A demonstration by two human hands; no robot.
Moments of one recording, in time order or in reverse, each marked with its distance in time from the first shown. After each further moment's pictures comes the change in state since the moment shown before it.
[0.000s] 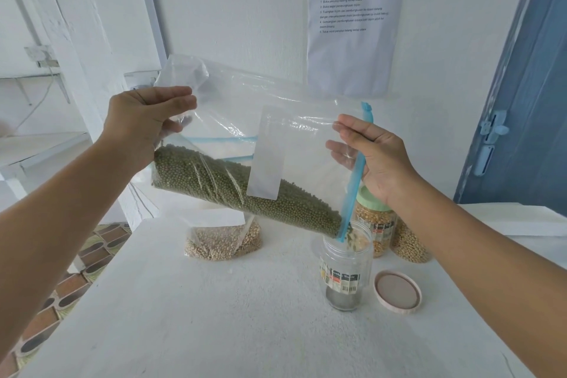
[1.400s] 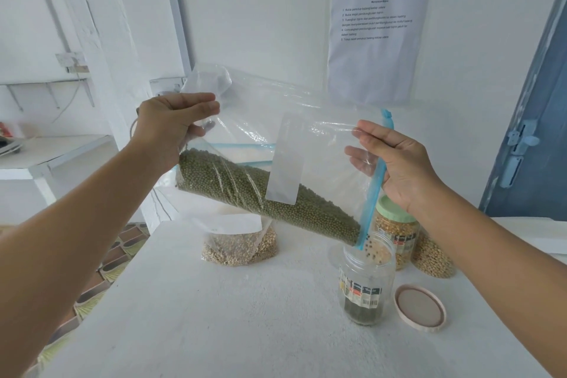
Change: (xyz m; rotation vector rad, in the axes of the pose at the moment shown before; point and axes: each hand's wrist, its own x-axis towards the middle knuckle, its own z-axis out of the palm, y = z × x) left_hand 0.011 -0.003 -0.001 -0.022 0.004 -0.009; right_hand 0.007 0.000 0.005 -0.004 0.023 0.004
